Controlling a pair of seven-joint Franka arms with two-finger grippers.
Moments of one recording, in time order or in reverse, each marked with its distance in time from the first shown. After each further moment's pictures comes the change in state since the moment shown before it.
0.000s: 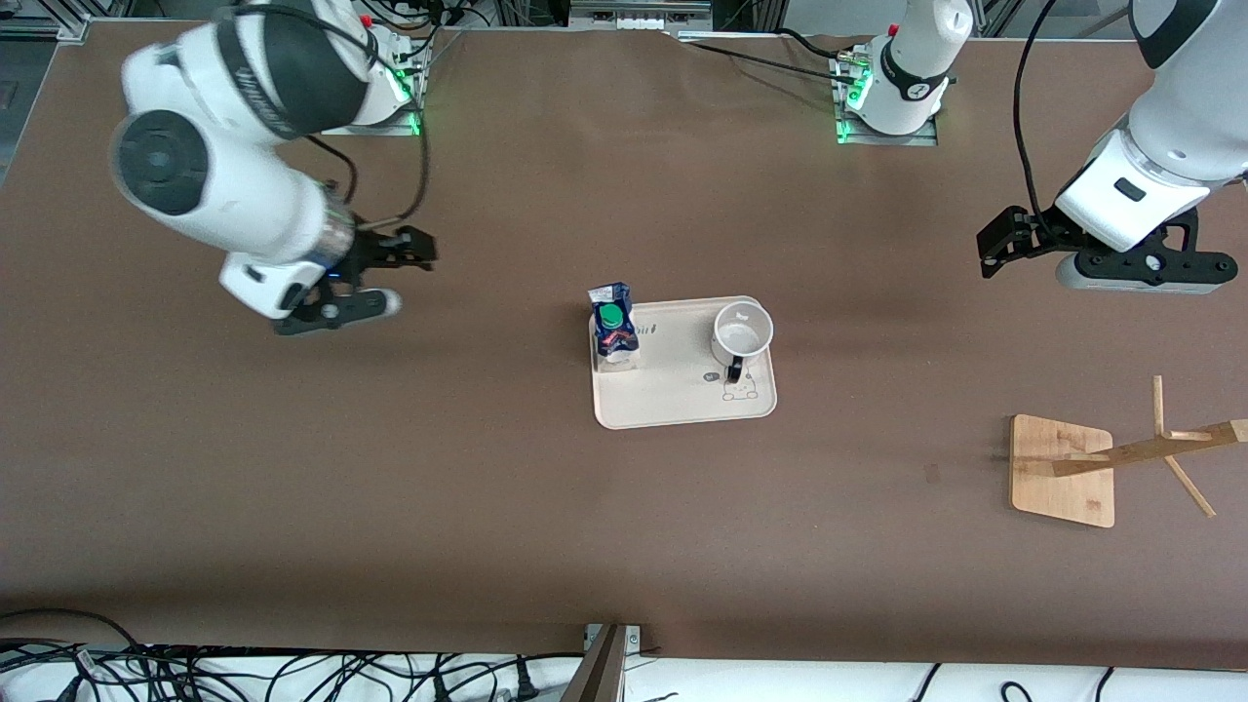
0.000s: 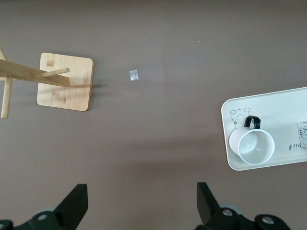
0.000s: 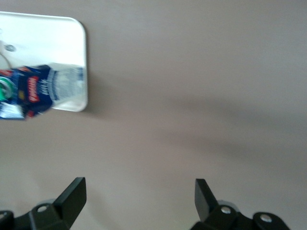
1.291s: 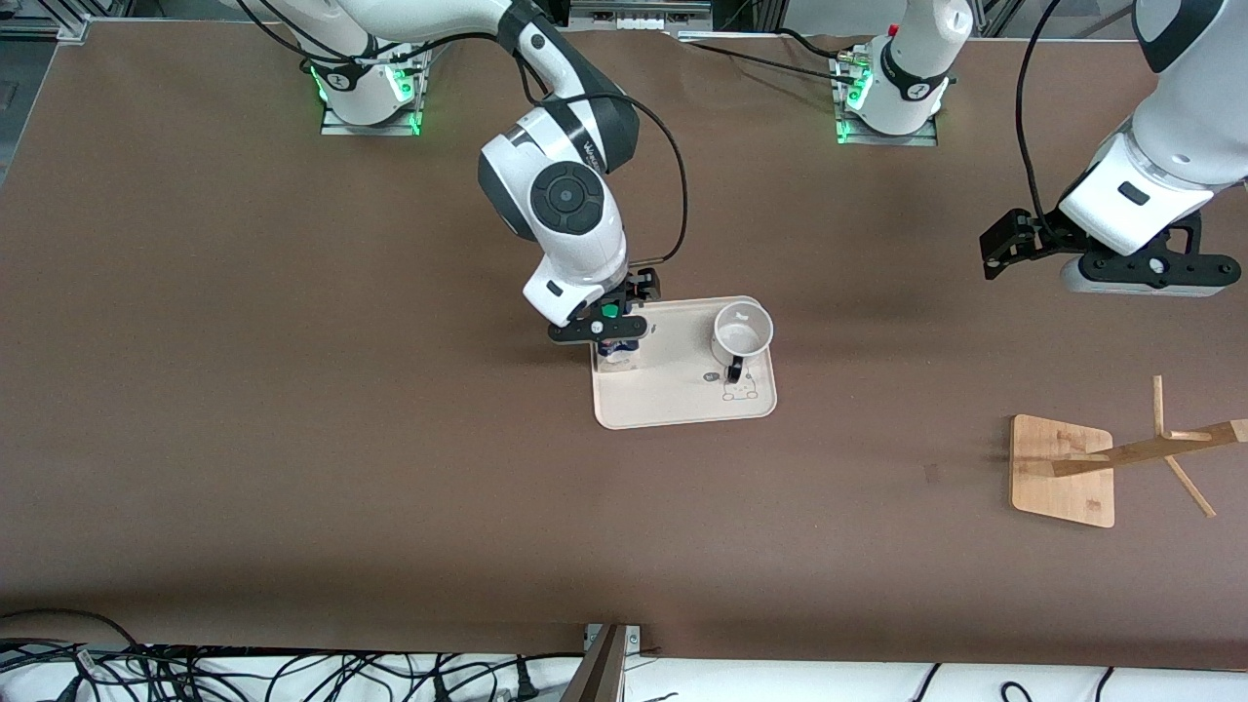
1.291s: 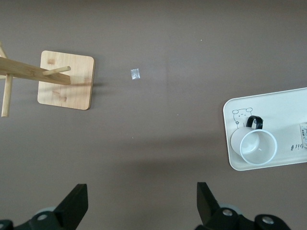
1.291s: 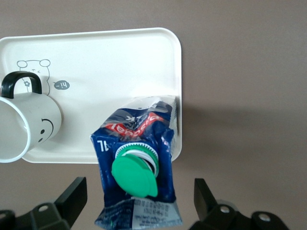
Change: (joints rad) left arm 0.004 0.009 0.003 0.000 0.000 -0.001 0.000; right arm 0.314 0.383 0.003 0.228 -0.033 0.273 0.431
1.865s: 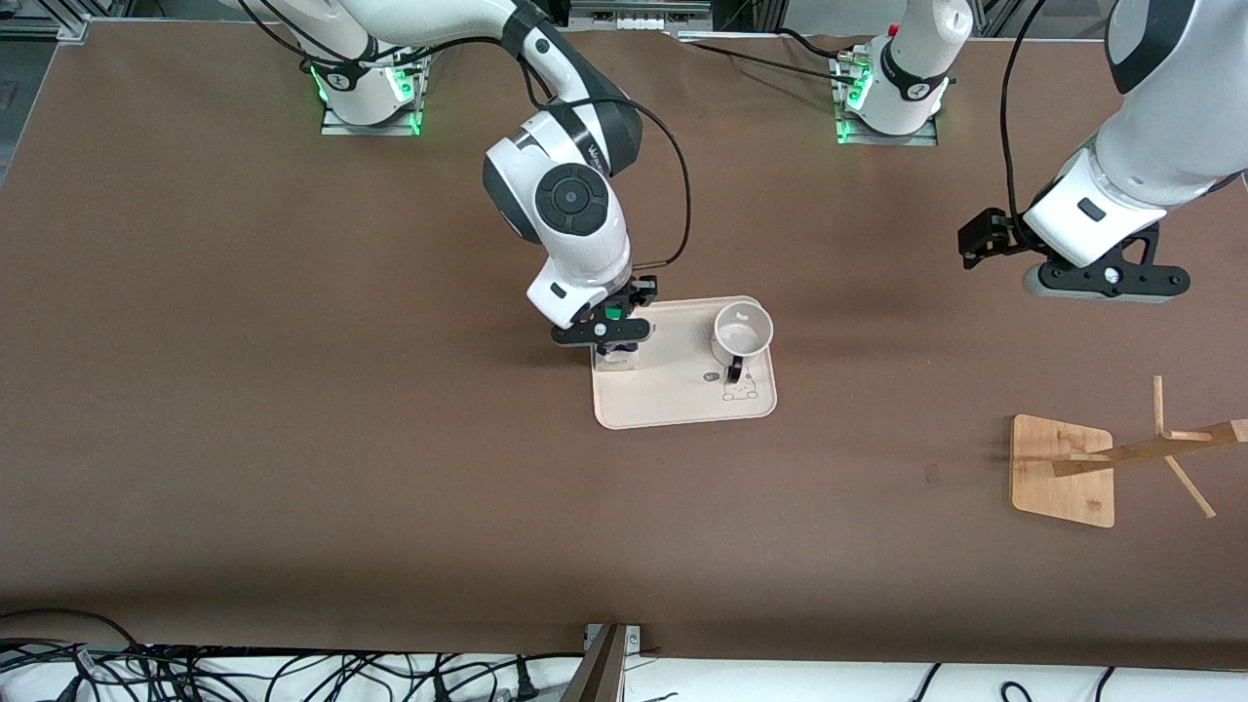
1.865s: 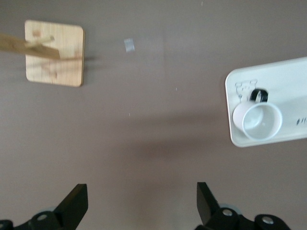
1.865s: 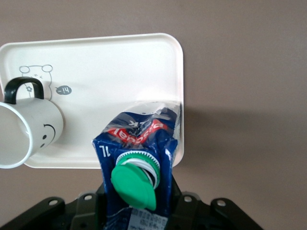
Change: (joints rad) left arm -0.018 0.022 -0.006 0.000 -0.001 -0.124 0.000; right arm 0.002 0.004 -0.008 0.019 -0.001 0.006 0.003
